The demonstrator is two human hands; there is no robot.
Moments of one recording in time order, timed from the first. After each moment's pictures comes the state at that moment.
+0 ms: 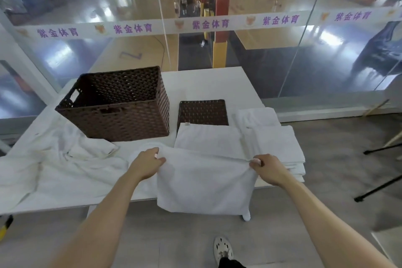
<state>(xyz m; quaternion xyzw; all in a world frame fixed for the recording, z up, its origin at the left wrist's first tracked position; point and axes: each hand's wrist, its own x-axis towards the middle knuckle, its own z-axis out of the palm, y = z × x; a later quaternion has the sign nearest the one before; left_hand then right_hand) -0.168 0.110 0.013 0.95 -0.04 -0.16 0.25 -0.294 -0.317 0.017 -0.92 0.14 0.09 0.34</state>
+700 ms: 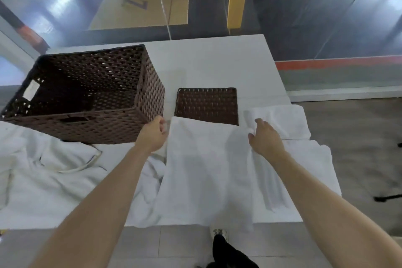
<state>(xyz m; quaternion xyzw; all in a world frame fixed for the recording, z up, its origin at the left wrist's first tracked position) 0.038 0.030 -0.029 0.95 0.02 -0.15 0.26 -0.042 -0.348 -0.035 -0.96 0.17 0.10 0.21</state>
